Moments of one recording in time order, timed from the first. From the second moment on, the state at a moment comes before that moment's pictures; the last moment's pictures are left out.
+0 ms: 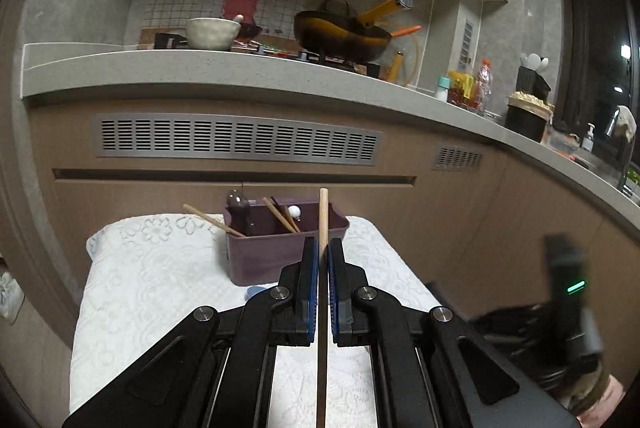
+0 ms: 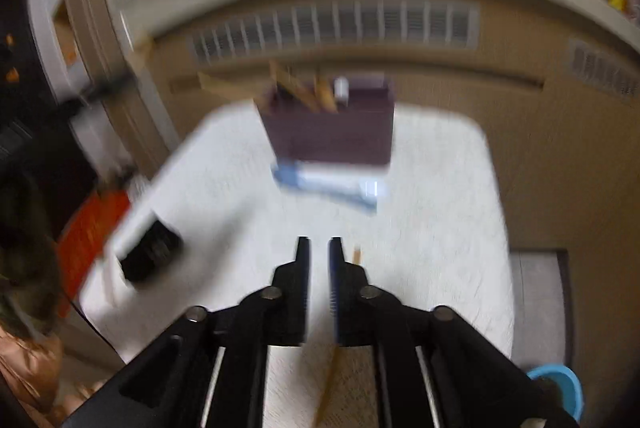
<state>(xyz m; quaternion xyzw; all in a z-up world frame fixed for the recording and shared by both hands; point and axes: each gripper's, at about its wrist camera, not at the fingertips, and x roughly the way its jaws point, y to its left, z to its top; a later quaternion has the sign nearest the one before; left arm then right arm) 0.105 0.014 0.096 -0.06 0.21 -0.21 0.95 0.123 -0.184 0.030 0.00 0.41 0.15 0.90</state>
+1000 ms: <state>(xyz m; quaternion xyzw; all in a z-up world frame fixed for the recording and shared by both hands) 0.120 0.033 0.154 -0.08 0.13 -0.19 0.97 0.133 -0.170 0.164 0.01 0.21 0.15 0.97</state>
